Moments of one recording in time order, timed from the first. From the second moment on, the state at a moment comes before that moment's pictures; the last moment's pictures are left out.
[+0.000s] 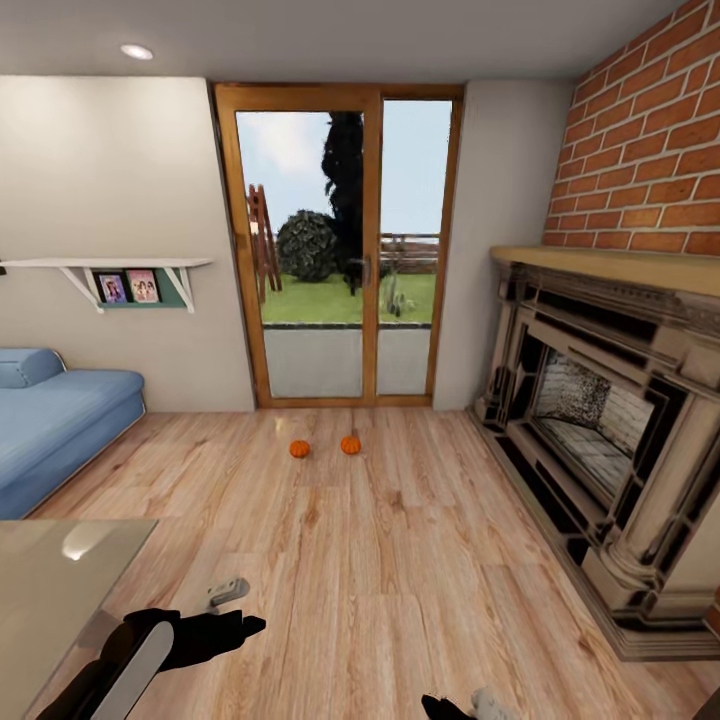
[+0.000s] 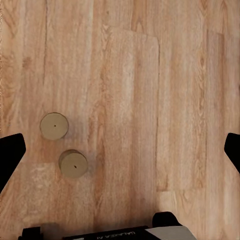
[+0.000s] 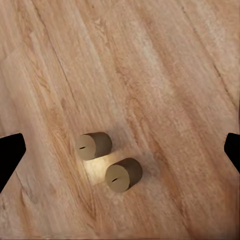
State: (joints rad) left arm -0.26 0.24 -0.21 -1.16 0.74 0.82 0.08; right arm -0.37 0.04 0.22 -0.24 -0.80 0.03 0.12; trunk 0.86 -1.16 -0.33
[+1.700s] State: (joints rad) left arm -0.26 0.23 -0.22 -1.16 0.72 0.80 0.09; right arm -0.37 0.04 0.30 -0.24 -0.80 -0.01 0.11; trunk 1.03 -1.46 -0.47
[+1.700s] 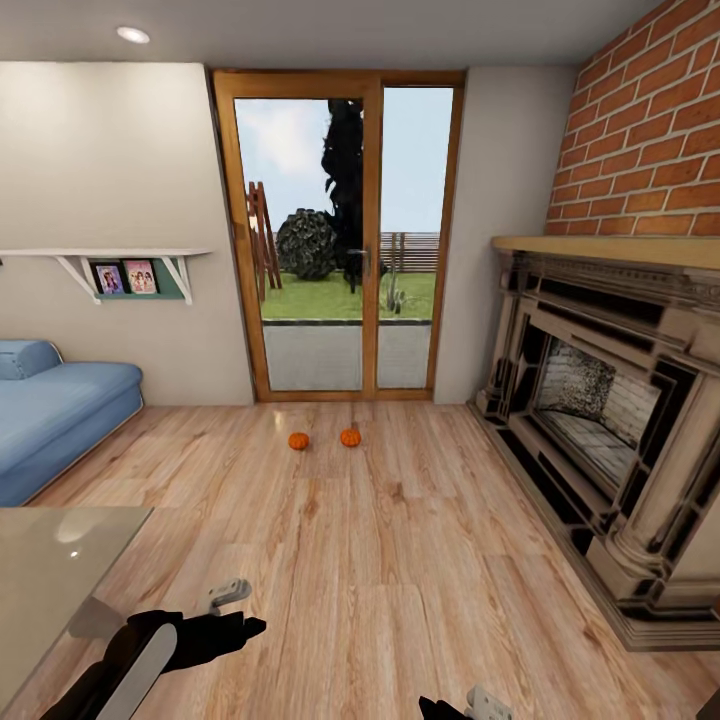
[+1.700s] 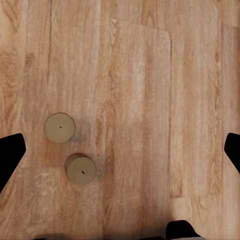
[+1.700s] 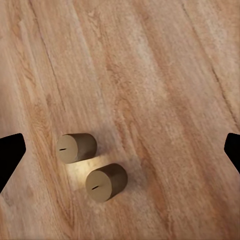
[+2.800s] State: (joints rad) left arm -0.26 0.23 -0.22 -1.16 0.72 0.80 0.09; right arm -0.37 0.04 0.30 -0.24 -0.80 -0.01 0.11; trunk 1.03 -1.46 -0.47
